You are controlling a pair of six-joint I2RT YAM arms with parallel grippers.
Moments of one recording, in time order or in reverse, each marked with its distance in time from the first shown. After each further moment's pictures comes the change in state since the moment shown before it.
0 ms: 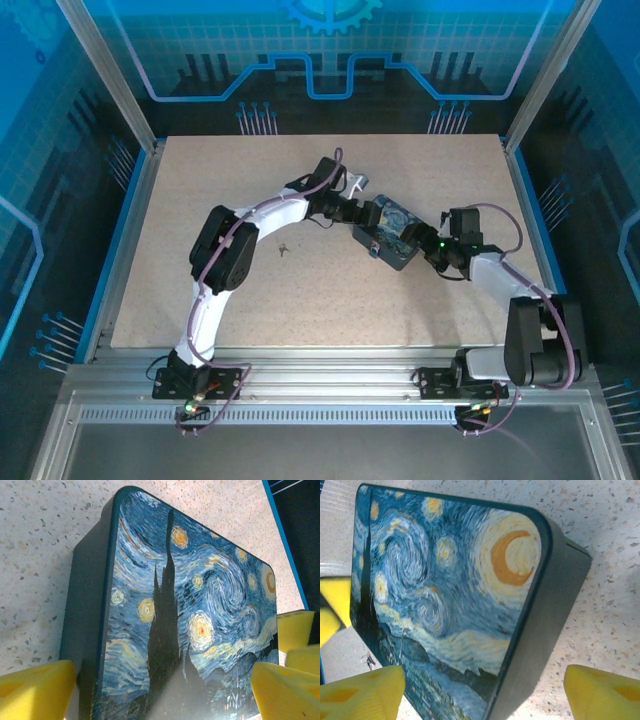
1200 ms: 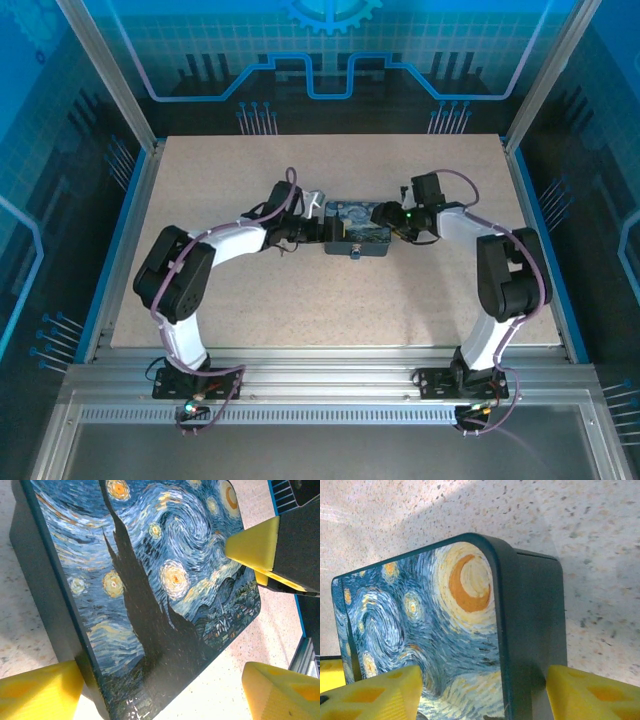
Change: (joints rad) left arm 0.092 -0.400 -0.614 0.290 -0.060 -0.135; right arm 0.165 0.413 0.410 -0.075 -0.043 -0.092
